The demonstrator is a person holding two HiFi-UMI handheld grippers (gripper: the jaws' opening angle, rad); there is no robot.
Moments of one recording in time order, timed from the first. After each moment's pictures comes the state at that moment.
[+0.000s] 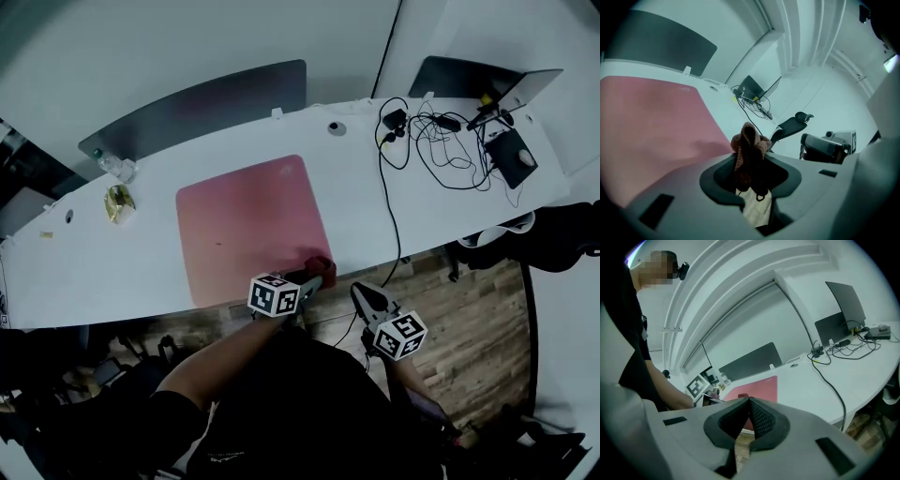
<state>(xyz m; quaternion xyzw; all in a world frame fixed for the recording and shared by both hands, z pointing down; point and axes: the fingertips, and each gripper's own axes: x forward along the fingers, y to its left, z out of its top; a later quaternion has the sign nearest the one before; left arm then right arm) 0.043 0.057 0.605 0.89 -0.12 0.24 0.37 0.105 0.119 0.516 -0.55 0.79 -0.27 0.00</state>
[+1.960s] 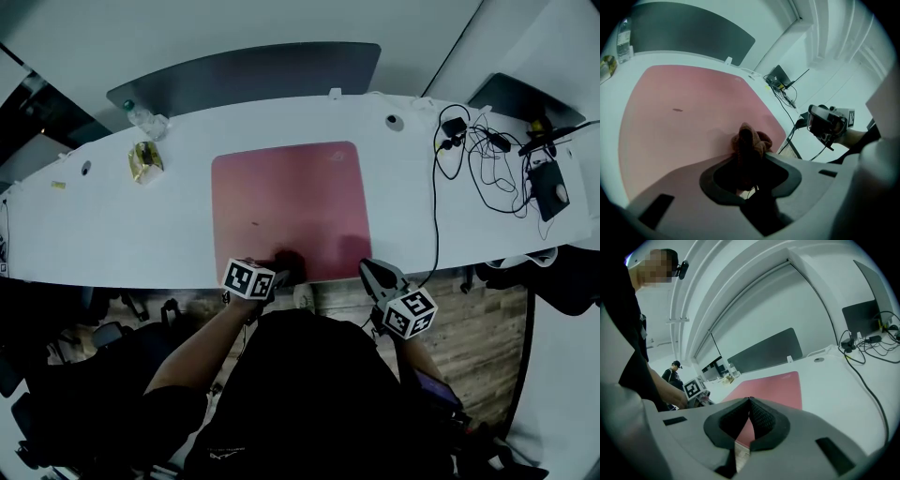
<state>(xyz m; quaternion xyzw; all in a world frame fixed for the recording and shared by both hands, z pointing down) -0.120 0.008 0.646 0.82 -0.19 0.36 0.41 0.050 0.030 0.528 -0.48 0.83 -0.27 -0.05</state>
